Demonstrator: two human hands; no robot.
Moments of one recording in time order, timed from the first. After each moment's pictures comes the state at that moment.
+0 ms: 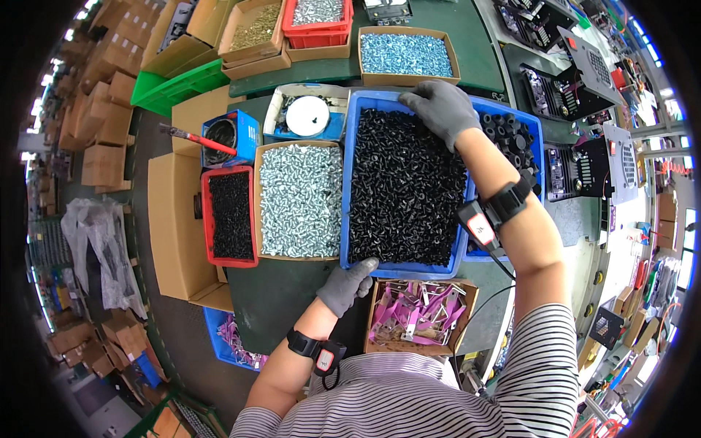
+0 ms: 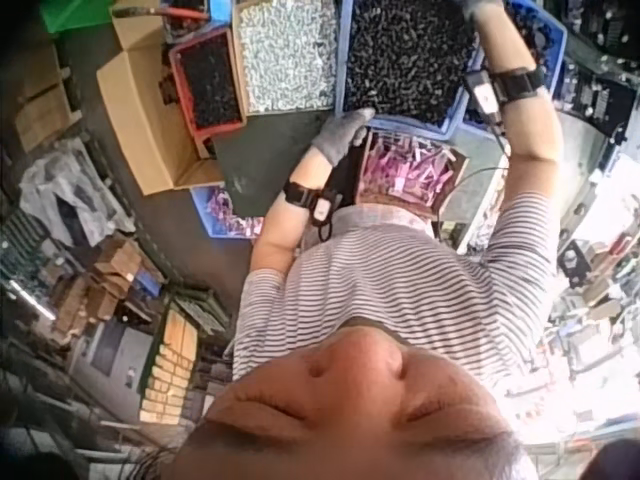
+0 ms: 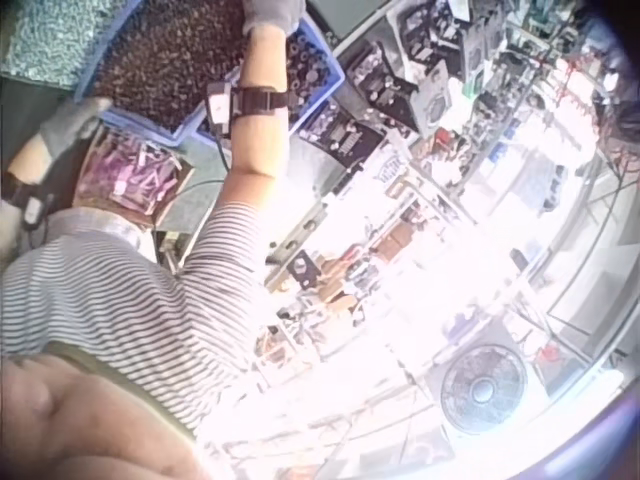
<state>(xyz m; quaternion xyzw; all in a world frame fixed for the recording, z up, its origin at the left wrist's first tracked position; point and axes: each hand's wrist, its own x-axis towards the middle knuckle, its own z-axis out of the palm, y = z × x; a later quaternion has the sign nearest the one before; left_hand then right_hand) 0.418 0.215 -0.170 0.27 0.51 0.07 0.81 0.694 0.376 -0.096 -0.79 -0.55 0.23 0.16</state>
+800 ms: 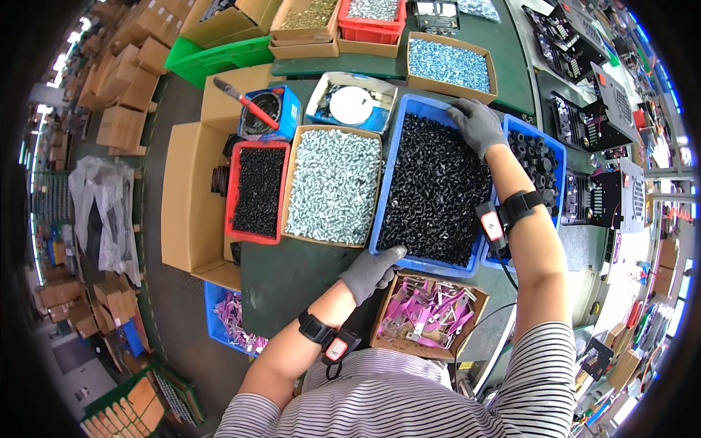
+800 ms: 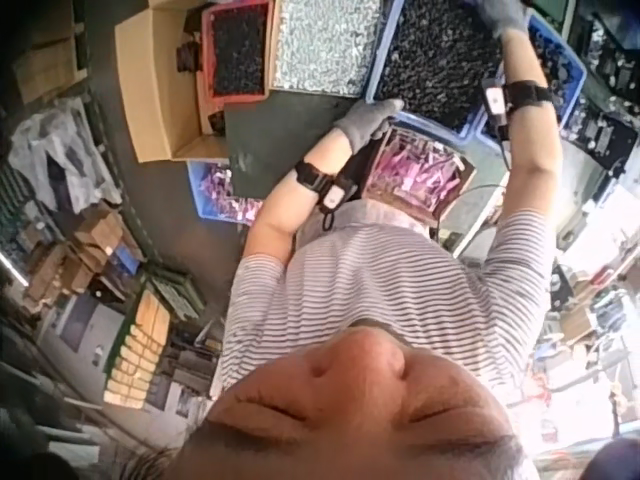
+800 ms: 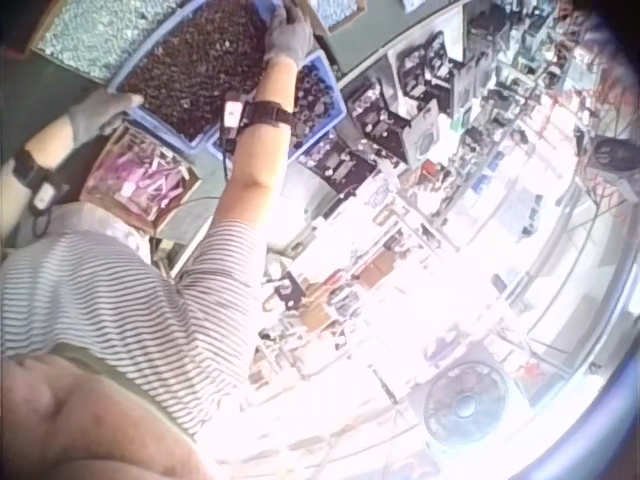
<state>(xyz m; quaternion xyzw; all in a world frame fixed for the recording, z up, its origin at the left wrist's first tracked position) 0.425 0.220 -0.161 0.26 0.52 0.03 0.81 0.702 0.374 -0.131 -0.75 -0.62 0.16 0.13</state>
